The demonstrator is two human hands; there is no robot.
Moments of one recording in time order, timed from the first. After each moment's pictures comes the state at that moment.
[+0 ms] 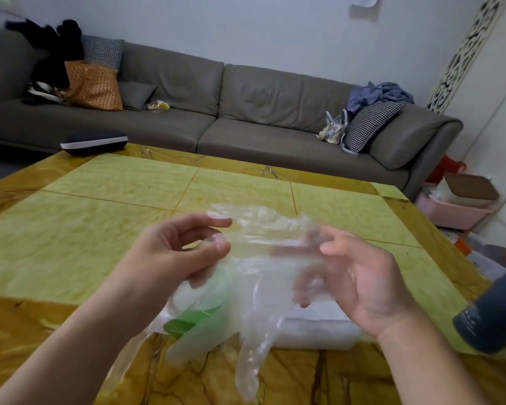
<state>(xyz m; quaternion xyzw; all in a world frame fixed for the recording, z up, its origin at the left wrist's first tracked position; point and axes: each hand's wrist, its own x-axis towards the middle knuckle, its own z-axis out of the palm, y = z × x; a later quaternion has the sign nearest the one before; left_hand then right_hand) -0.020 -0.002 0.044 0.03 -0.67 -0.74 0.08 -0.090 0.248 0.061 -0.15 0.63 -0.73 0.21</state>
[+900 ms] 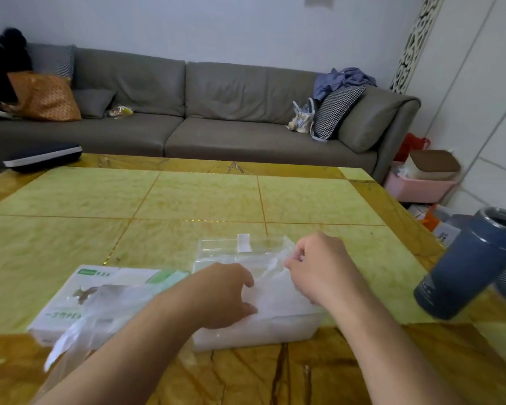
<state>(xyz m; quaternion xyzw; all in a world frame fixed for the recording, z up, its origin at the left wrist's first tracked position) -0.093 0.100 0.007 -0.05 -0.97 -0.17 -0.17 -0.126 0.285 0.023 -0.02 0.97 -0.23 -0.03</state>
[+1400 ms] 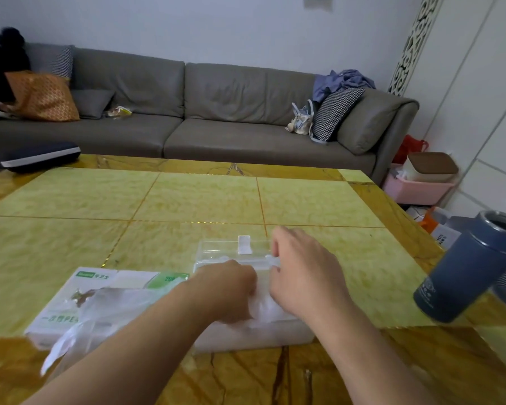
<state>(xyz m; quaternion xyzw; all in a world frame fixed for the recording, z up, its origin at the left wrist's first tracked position) -0.114 0.109 -0.002 -0.10 -0.98 -0.04 -0.16 -0.105 0.258 0.039 -0.13 0.98 -0.13 -0.06</state>
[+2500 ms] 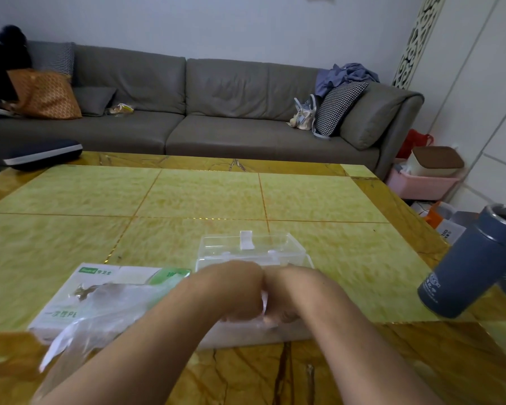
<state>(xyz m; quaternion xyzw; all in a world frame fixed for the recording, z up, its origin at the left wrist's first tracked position) -0.104 0.128 0.025 -0.07 -0.97 -0.08 -0.24 -0.136 0.239 0.015 -0.16 0.93 0.05 0.32</state>
